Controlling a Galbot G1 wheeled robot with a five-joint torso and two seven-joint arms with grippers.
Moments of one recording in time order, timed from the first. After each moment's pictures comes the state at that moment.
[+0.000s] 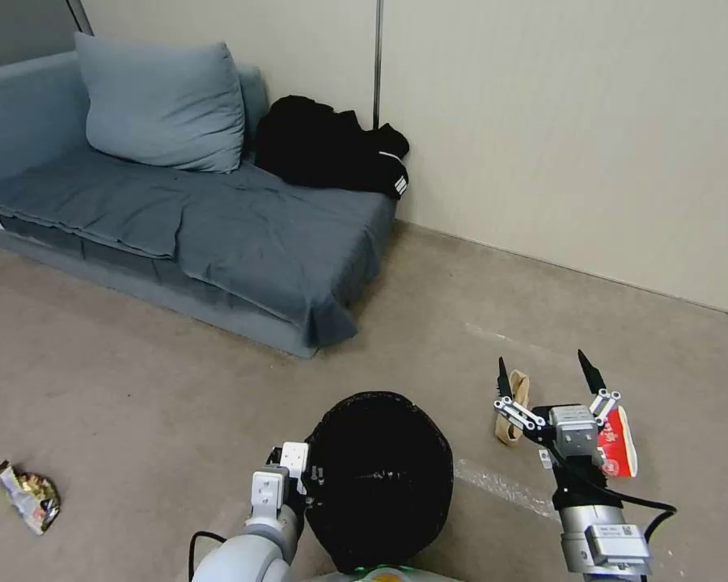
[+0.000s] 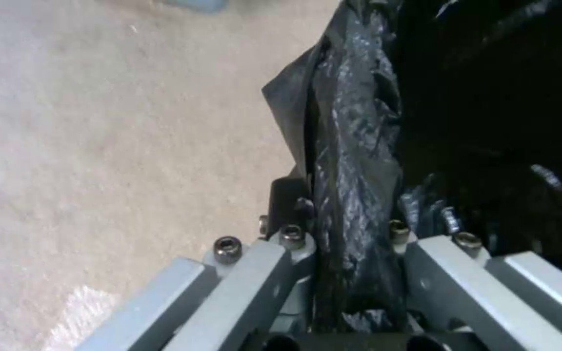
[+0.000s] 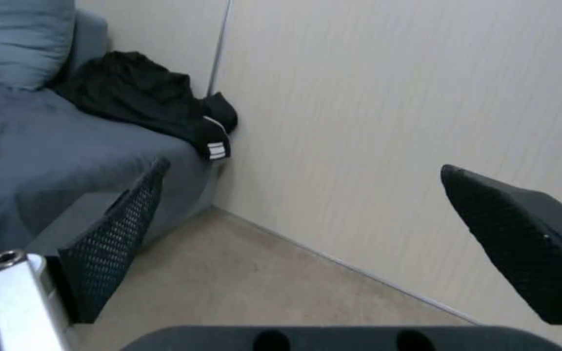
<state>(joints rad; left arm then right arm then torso) 1.71 -1.52 -0.35 -2.18 -0.06 0.69 -0.11 -1.87 1.61 0.57 2.28 -0.24 0.26 0.01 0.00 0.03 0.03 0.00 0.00</state>
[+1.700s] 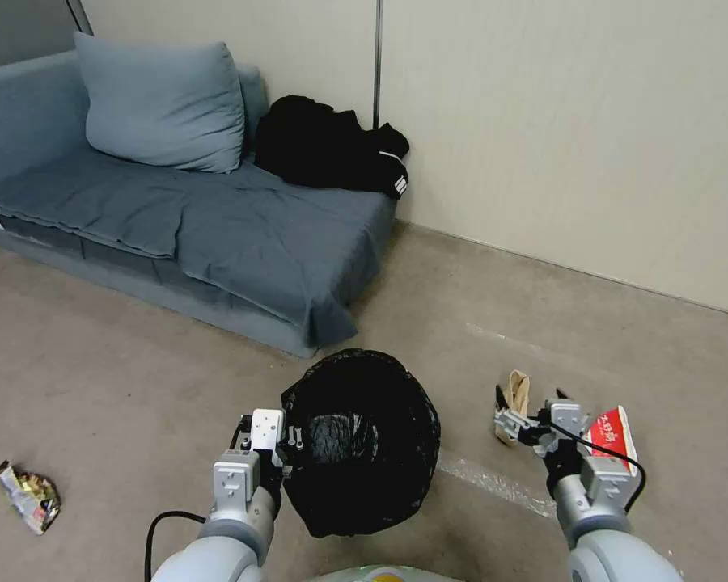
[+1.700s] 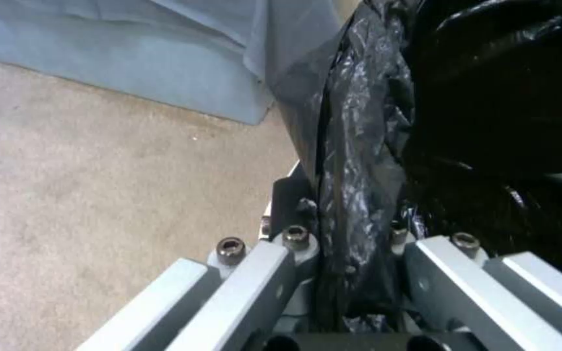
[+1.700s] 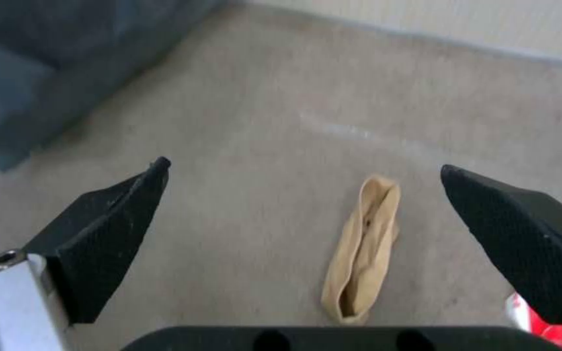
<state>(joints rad) 1.78 -1.50 -0.35 -2.38 -0.01 0.63 -0.13 -1.65 1.44 0.58 2.02 0.15 -0.28 0.04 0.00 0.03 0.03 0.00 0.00</state>
